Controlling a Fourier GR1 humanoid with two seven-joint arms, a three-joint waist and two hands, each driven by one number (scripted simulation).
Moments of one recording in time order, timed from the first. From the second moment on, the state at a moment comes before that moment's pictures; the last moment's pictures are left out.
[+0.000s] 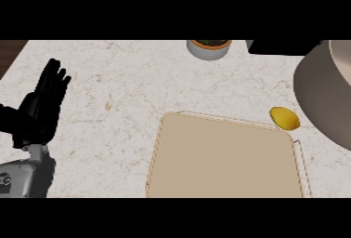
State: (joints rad) left arm -0.23 0.20 0.11 -1.63 0.07 0.12 0.24; right arm -0.62 -0.63 -0.83 -0.71 0.39 0.23 -0.37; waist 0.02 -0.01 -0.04
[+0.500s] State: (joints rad) left arm -0.23 0.20 0.12 -1.63 0.07 0.12 0.24; right arm -0.55 -0.86 -0.93 -0.47 0.30 0.45 -0.50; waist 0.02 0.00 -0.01
